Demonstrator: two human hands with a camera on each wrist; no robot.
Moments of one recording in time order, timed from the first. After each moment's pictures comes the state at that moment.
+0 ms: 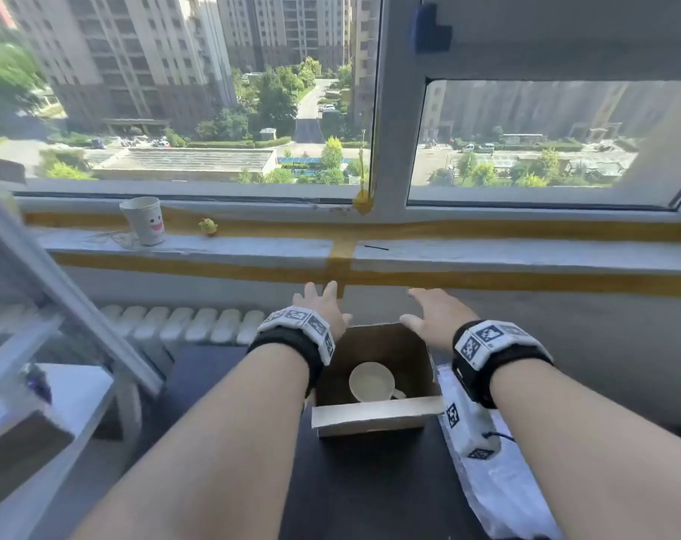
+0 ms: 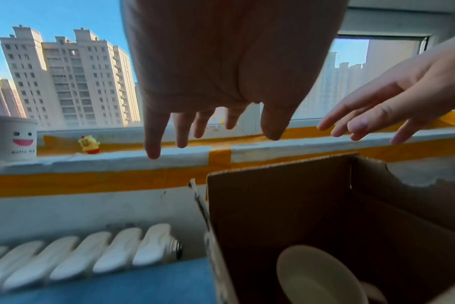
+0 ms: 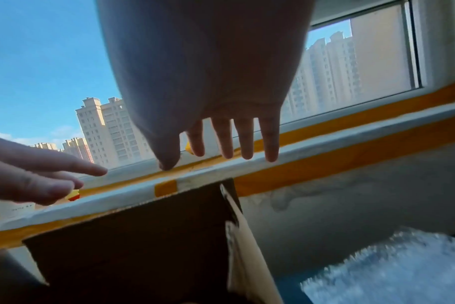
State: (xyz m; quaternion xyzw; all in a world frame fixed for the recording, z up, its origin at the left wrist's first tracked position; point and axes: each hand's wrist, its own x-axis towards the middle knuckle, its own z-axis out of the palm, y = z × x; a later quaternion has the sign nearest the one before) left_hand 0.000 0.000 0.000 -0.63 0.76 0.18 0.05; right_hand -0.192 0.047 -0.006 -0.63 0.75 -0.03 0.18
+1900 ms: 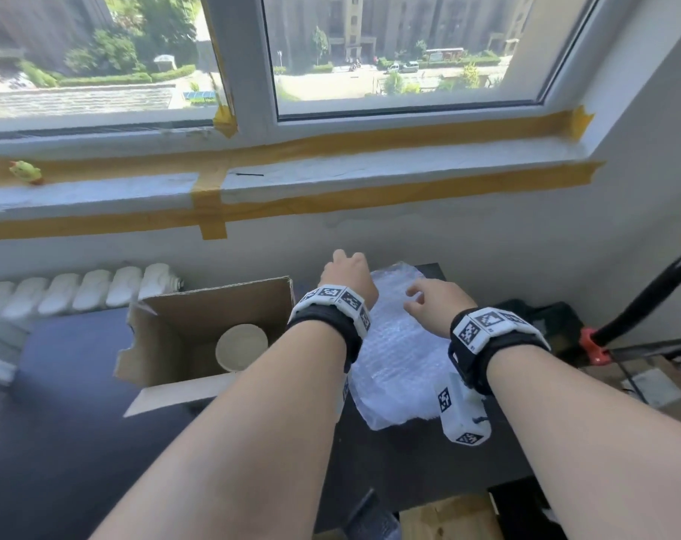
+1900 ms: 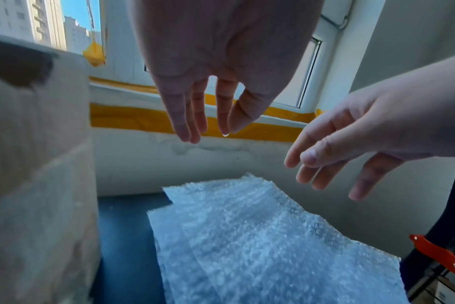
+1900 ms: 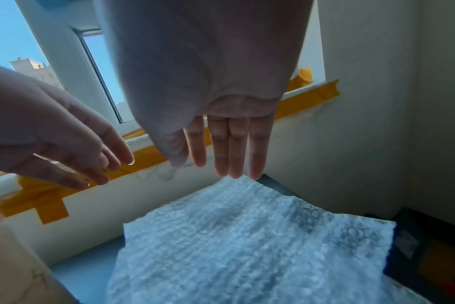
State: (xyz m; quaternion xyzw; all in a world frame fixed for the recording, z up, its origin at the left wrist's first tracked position) left_hand -0.205 0.094 -0.049 -0.51 0.82 0.25 0.04; right_hand -0.332 0.179 -0.065 -0.47 0.84 -0.04 0.26
